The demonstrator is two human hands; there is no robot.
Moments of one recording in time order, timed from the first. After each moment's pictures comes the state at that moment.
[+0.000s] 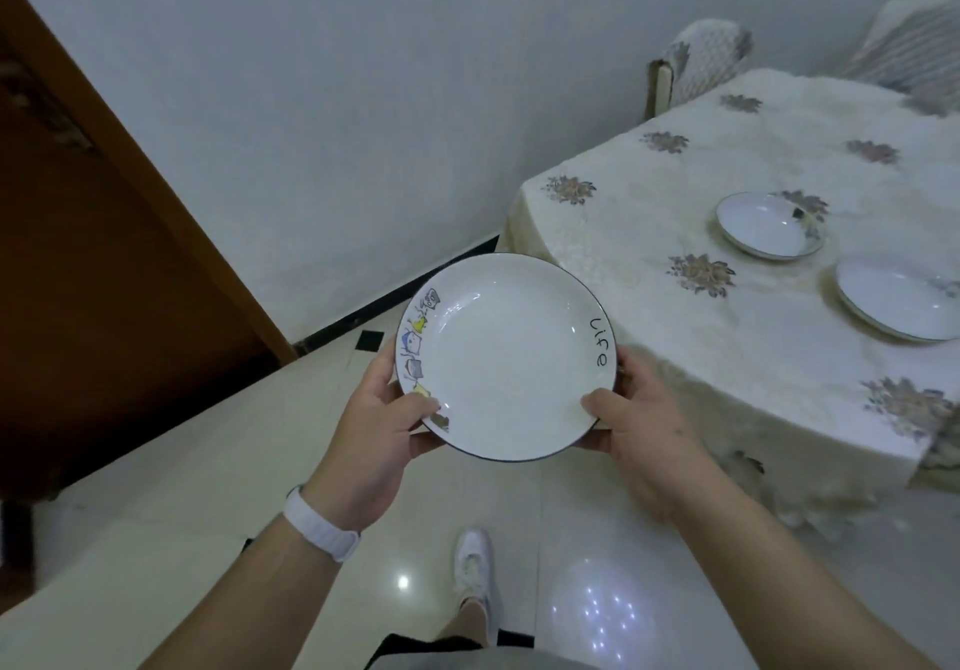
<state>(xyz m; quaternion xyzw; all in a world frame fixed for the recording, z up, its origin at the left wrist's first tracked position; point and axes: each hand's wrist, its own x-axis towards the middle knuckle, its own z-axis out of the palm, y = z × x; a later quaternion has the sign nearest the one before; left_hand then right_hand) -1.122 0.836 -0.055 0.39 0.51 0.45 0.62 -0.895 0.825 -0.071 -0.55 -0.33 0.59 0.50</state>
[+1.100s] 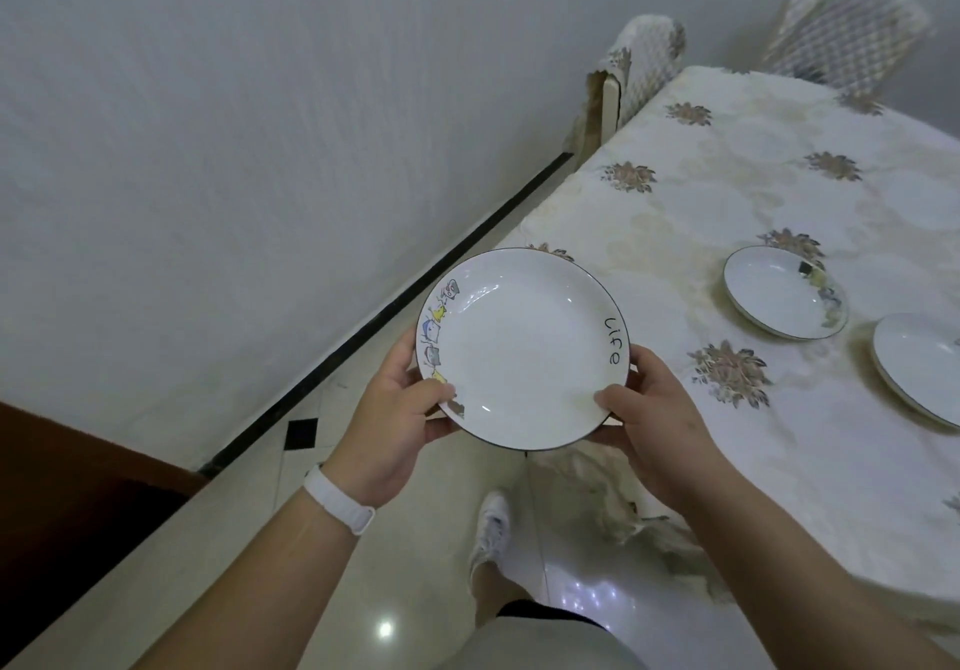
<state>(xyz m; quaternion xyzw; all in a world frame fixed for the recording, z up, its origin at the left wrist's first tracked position) -1.098 1.231 -0.090 0.43 0.45 0.33 0.71 -0.880 1.149 -0.091 -0.63 -0.22 0.52 0.54</state>
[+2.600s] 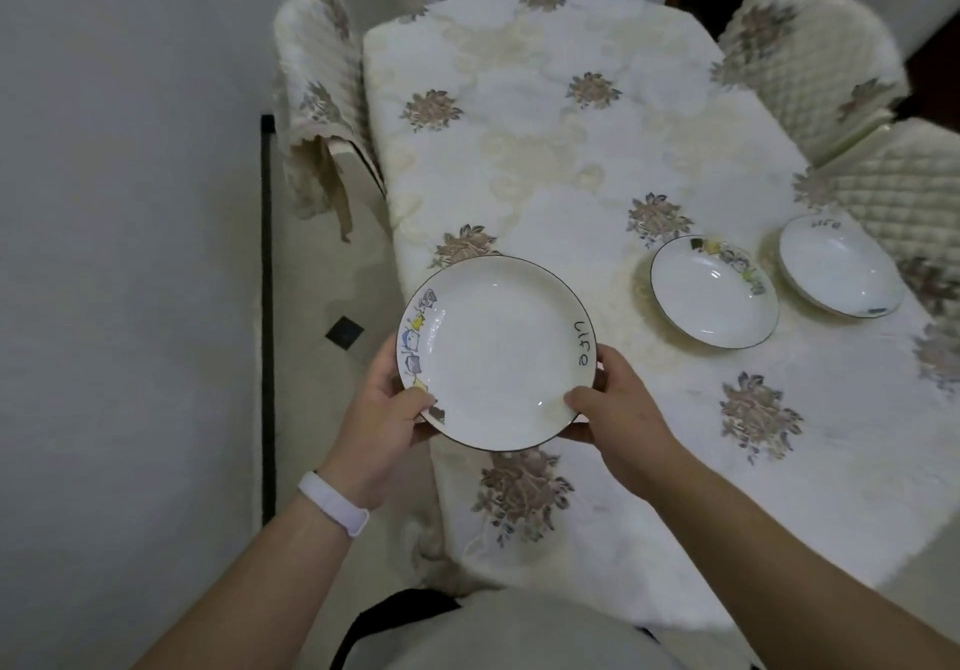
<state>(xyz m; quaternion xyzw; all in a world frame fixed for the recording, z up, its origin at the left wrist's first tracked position) -0.811 1.713 -0.148 0.55 0.28 -0.03 0.79 -0.732 1.499 -0.142 -0.68 0.12 0.29 0.66</state>
